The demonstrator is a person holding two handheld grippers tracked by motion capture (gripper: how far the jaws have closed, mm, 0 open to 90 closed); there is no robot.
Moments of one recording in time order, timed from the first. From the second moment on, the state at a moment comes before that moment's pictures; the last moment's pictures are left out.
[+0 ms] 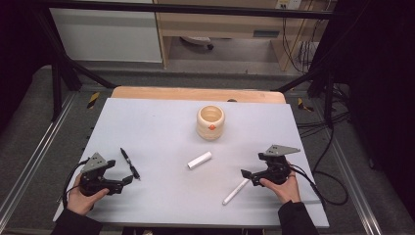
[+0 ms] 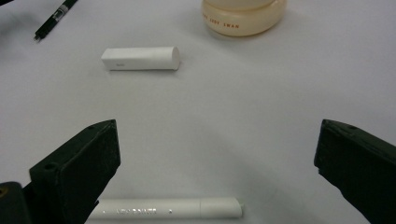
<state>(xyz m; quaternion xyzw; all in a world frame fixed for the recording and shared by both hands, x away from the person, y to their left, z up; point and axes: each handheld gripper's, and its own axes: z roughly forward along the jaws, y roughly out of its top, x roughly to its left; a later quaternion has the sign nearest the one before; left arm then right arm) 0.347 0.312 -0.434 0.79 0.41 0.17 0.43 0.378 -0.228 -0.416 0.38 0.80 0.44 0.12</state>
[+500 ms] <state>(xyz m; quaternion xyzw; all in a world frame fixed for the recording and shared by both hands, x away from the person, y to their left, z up) 0.348 0.312 -0.435 0.79 0.41 0.17 0.42 0.399 -0.182 -0.393 0.35 0.81 0.44 0.13</state>
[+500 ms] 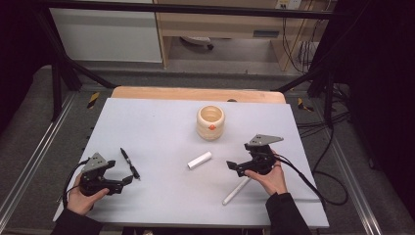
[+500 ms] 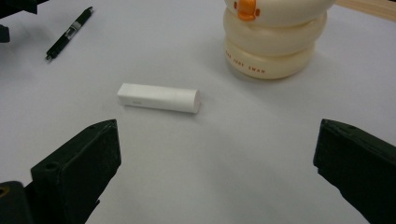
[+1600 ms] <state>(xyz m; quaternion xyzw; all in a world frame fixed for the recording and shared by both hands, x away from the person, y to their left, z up) 0.349 0.313 -0.436 0.79 0.41 0.17 0.42 0.466 -0.107 -0.364 0.33 0.82 0.44 0.15</state>
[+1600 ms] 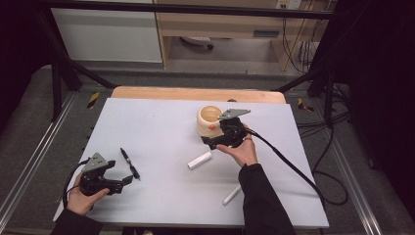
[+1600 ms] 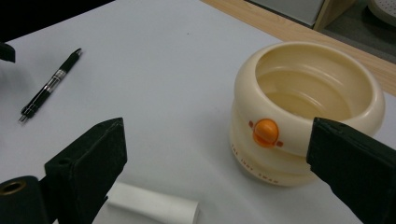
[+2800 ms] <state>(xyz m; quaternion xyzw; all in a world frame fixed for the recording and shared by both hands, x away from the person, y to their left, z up) 0.350 0.314 -0.437 0.79 0.41 0.17 0.42 0.522 -0.077 -0.379 0.28 0.86 0.39 0.18</state>
